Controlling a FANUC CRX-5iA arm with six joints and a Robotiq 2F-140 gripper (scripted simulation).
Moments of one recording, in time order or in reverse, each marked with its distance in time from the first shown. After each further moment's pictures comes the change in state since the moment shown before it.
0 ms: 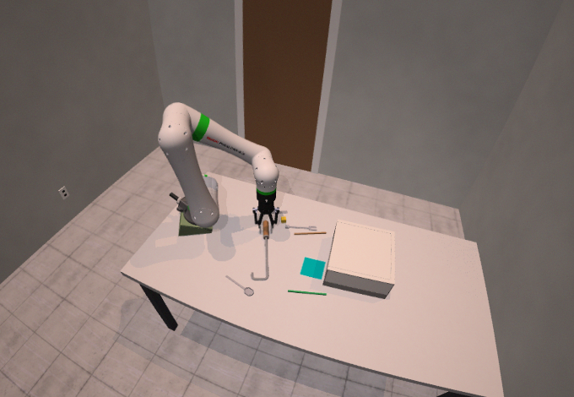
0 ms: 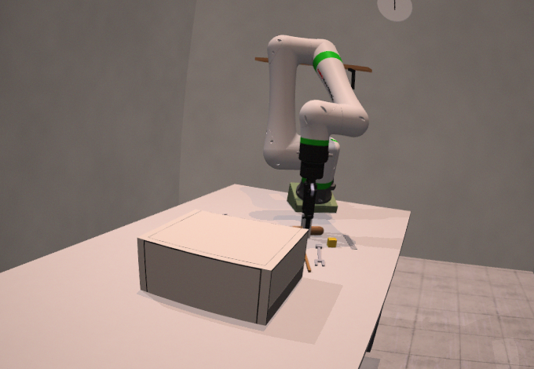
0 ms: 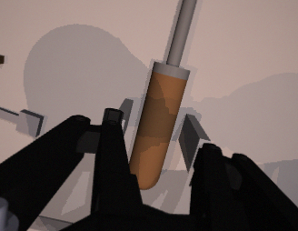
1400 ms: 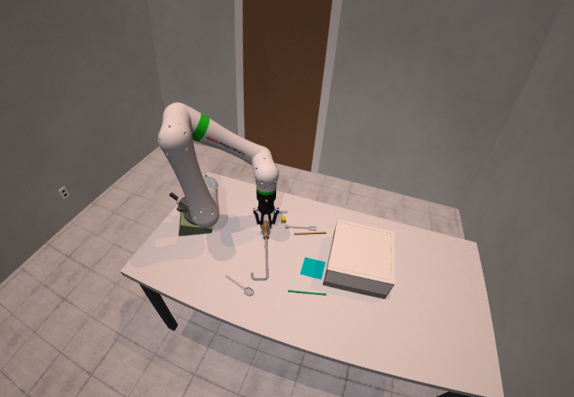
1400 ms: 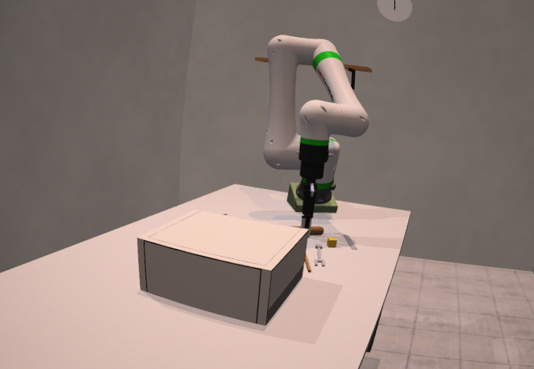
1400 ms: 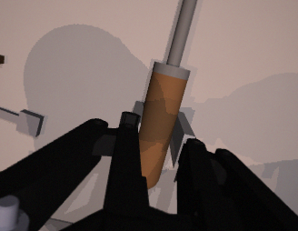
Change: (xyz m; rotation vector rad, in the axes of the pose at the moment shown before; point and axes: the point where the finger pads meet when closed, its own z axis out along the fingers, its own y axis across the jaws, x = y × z) arm 0.000 0.000 0.000 0.000 0.000 0.000
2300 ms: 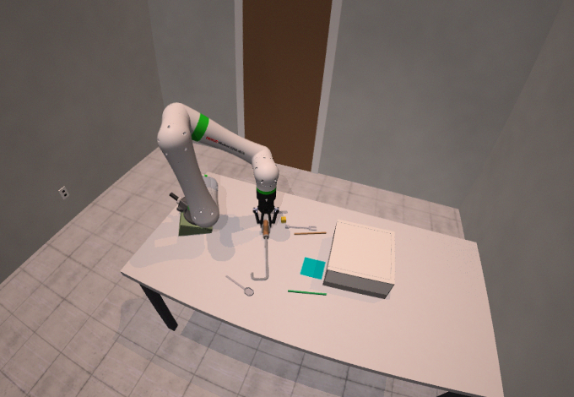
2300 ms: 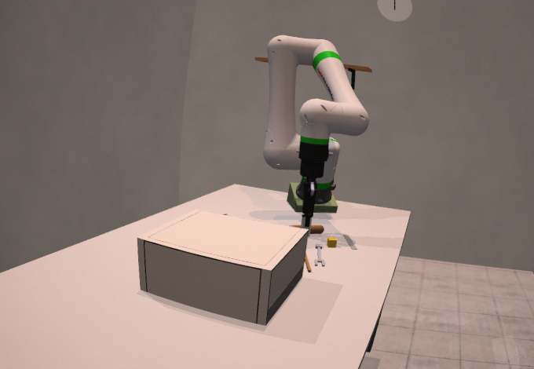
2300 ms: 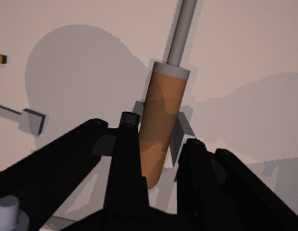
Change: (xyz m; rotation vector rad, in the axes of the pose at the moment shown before) arm 0.000 0.000 -0.004 0.000 0.000 0.000
